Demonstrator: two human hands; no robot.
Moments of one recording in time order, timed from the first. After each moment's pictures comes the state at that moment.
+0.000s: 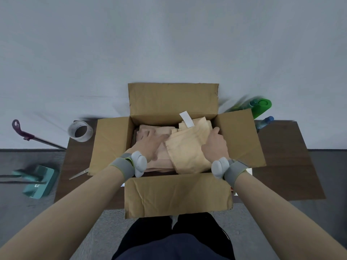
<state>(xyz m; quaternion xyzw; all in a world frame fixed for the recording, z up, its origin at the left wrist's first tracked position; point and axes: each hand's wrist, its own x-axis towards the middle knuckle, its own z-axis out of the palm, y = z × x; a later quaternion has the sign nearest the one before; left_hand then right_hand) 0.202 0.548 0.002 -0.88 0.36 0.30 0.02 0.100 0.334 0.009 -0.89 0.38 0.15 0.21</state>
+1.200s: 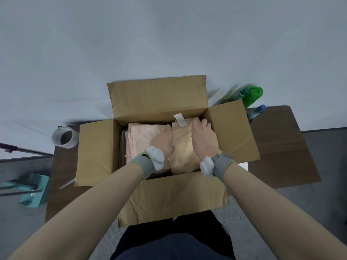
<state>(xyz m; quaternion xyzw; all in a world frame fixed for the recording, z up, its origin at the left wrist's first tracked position) 0.182 0.462 -0.012 -0.90 0.25 0.33 -0.14 0.107 0.328 -0.012 -0.97 0.22 0.09 0.01</state>
